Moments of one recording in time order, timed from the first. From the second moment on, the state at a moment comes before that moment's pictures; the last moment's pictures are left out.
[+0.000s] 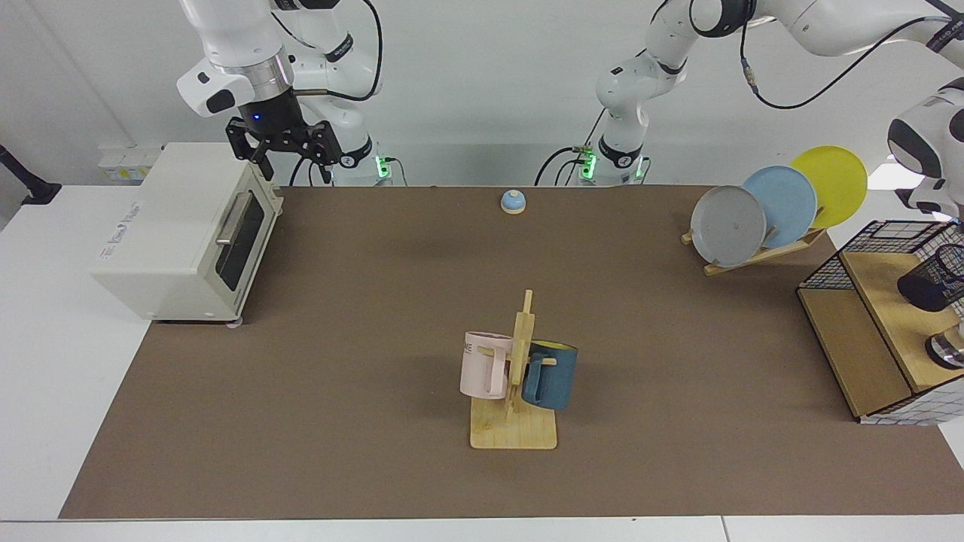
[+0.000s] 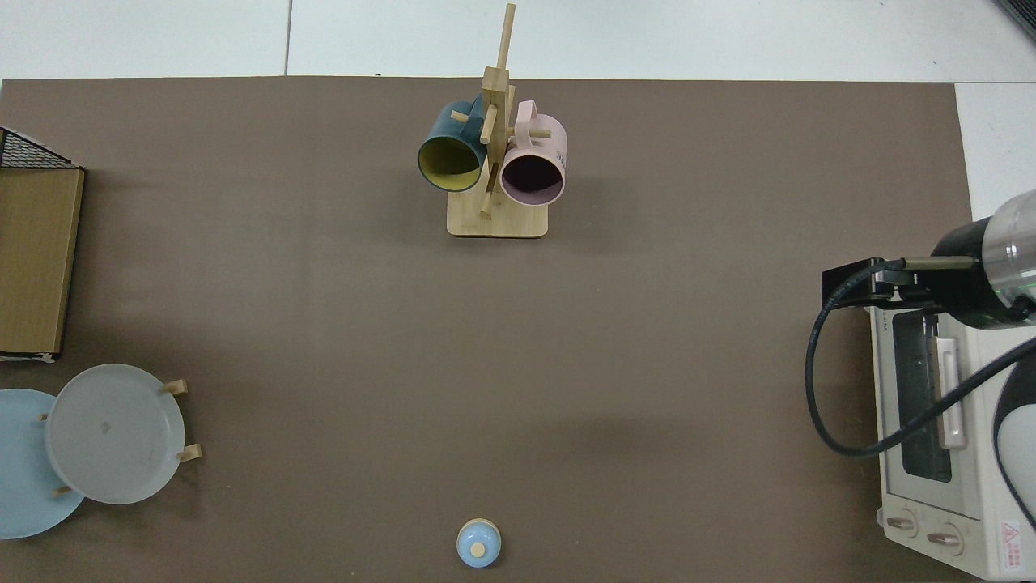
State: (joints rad) left arm 0.44 0.33 -0.02 -1.52 0.71 2.20 1.81; right arm 0.07 -0.05 0.06 -1.56 0.00 1.50 0.22
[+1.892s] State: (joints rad) left arm 0.44 0.30 -0.05 -1.56 0.62 2.14 1.81; right arm 0.07 -0.05 0.06 -1.56 0.00 1.50 0.22
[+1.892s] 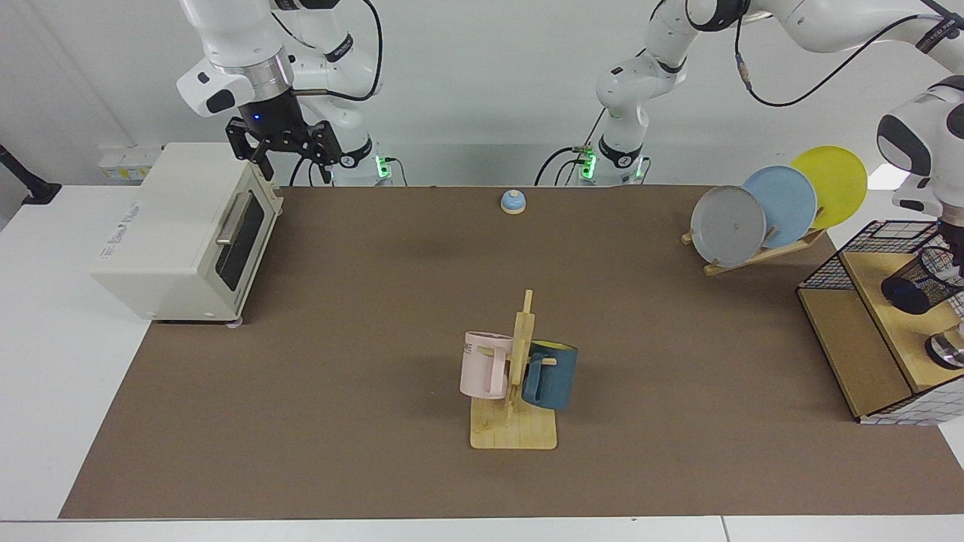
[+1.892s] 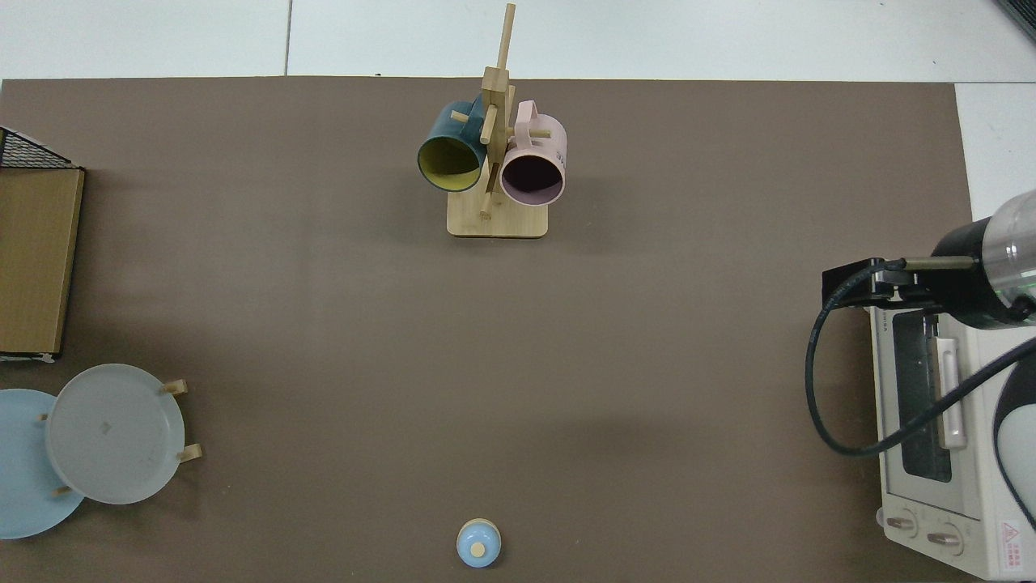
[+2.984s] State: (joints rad) left arm 0.43 0.26 -0.06 -1.57 0.62 2.14 1.81; right arm 0.07 -0.05 0.06 -1.56 0.00 1.50 0.22
